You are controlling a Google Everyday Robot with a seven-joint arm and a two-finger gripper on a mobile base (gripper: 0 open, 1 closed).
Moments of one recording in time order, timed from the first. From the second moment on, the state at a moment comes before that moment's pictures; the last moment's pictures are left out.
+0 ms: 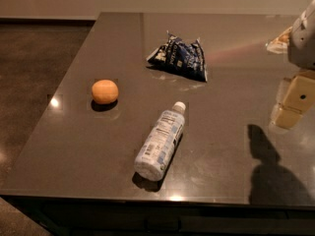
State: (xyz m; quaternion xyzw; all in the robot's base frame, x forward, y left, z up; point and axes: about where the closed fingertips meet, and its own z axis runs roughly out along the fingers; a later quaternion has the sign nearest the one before) arm 0.438 -0.217 0.976 -0.60 0.78 -0.03 0.16
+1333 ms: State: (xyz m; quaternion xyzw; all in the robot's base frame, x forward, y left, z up) arm 0.436 -0.167 0.961 -0.51 0.85 0.00 0.13
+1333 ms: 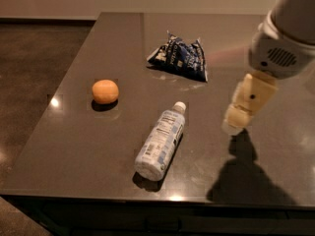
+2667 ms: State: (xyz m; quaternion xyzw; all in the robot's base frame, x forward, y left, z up) arm 0.462 -0.080 0.905 -0.22 0.97 0.03 0.09
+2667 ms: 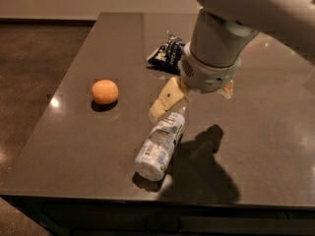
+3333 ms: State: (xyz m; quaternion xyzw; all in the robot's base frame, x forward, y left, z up) arm 0.465 -0.048 0.881 -0.15 0.99 0.04 0.07
